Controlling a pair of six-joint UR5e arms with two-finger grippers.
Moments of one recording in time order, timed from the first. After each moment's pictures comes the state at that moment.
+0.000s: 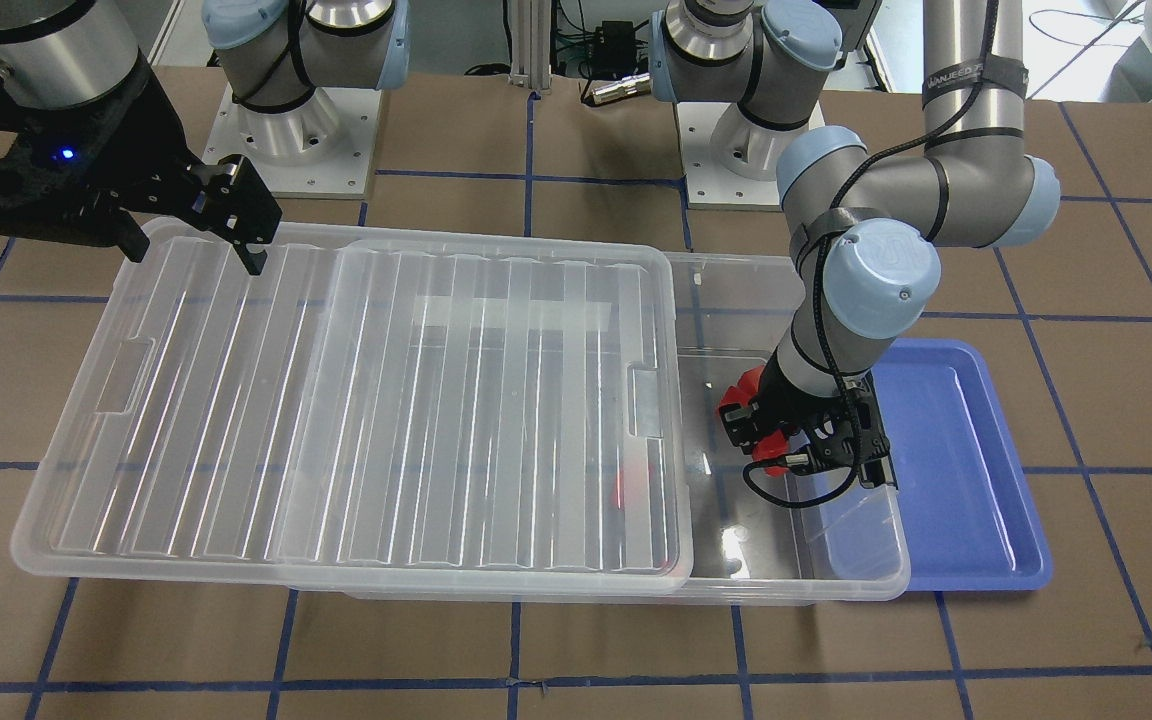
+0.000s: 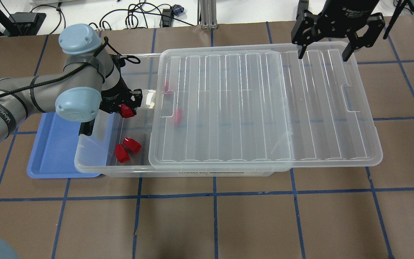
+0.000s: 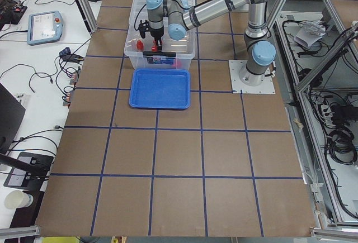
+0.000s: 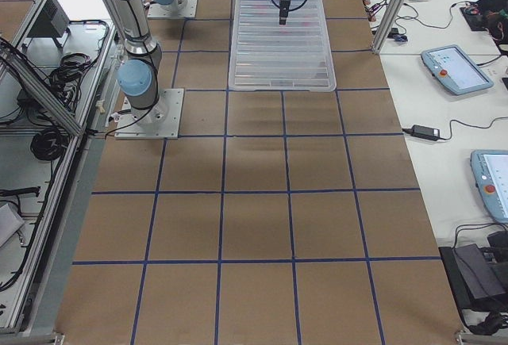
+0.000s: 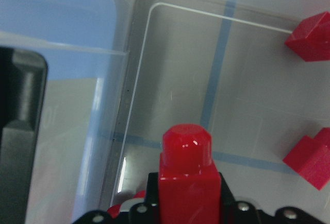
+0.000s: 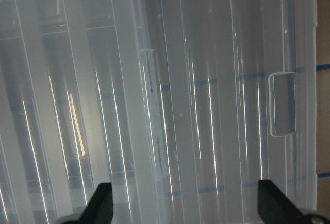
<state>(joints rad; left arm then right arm) -1.53 -1.86 -1.85 -1.00 1.58 -0.19 1.56 -1.48 1.37 -1.46 -1.56 0.11</state>
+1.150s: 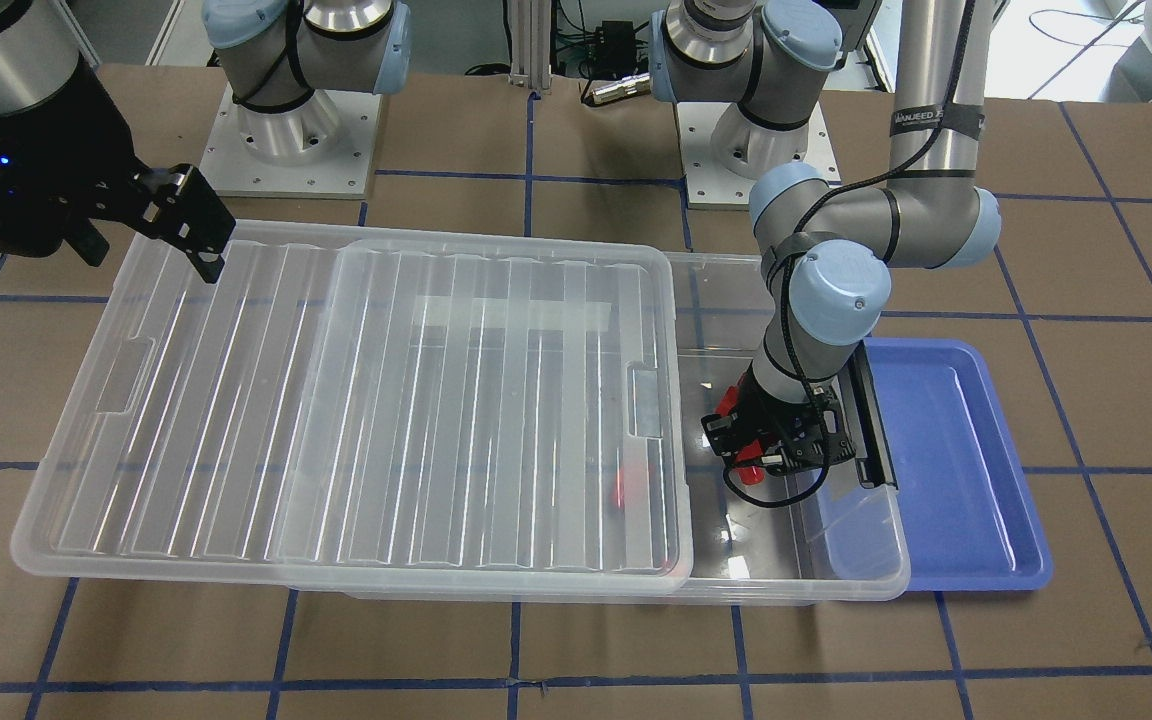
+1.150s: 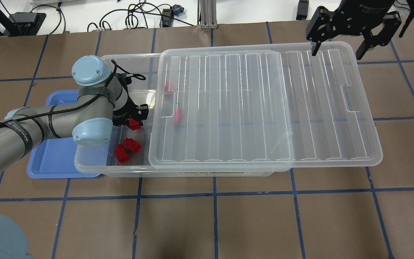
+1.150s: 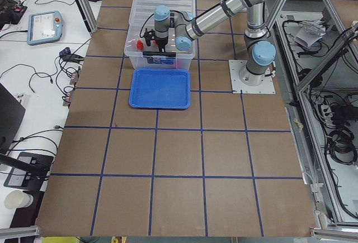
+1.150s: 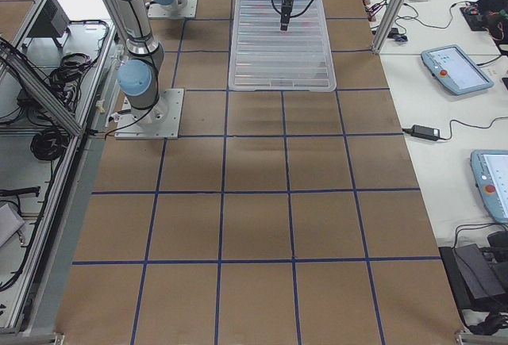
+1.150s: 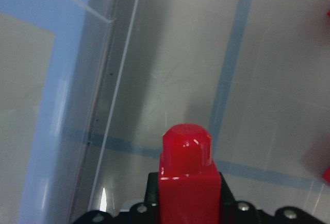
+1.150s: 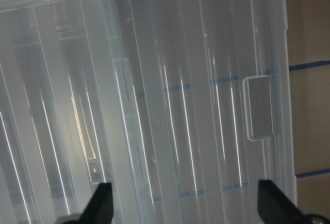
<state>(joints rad) -1.53 -1.90 -1.98 -0.76 1.56 -0.18 1.49 -1.48 1.38 -1.45 -1.56 0.08</state>
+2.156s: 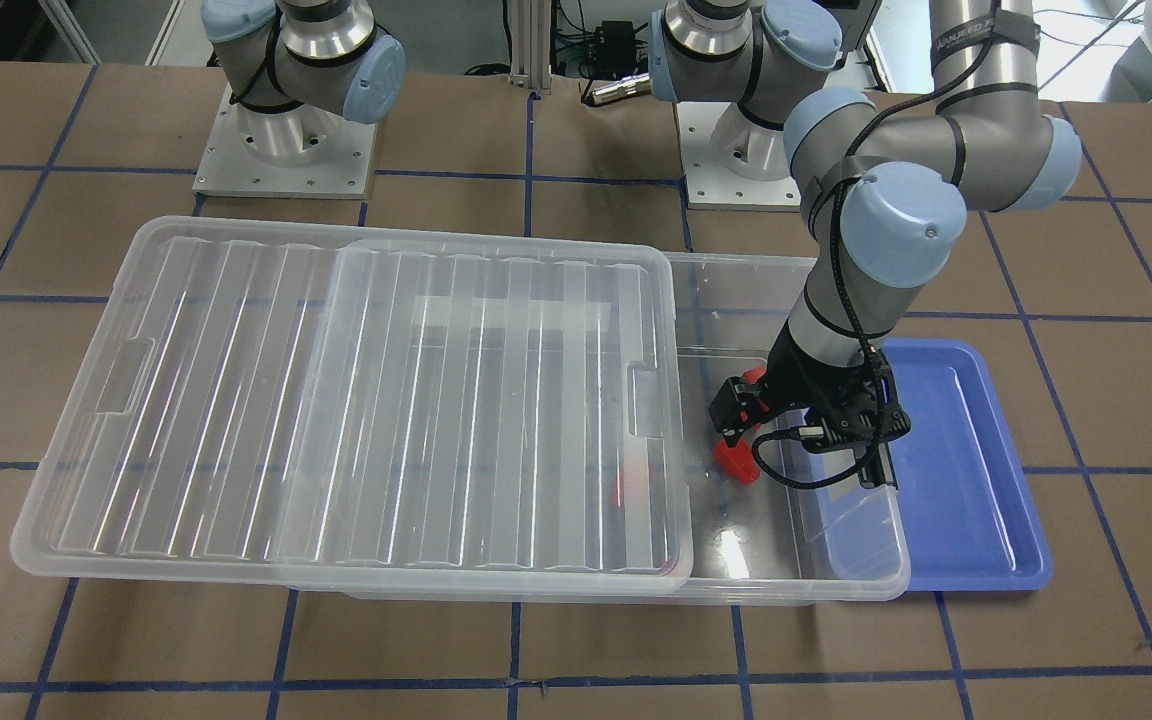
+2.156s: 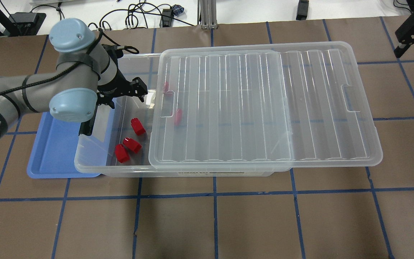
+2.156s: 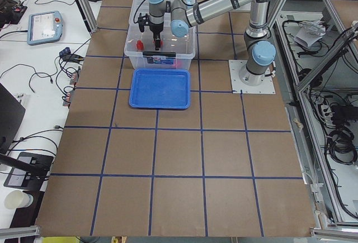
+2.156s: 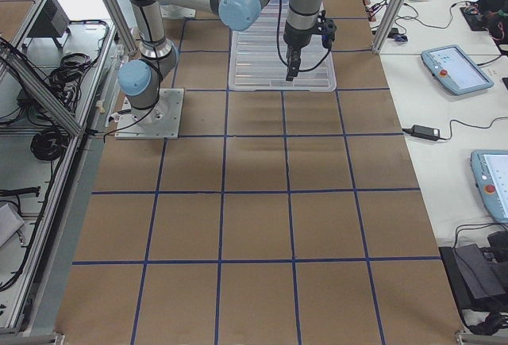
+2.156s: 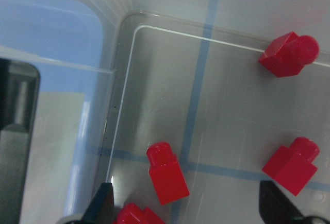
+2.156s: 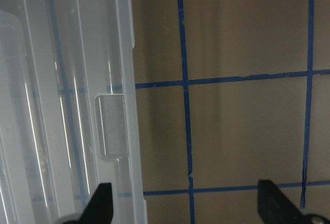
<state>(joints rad) -1.54 -1.79 -1.78 -1.08 1.55 -0.16 1.13 -1.45 1.40 -1.45 -1.57 -0.40</state>
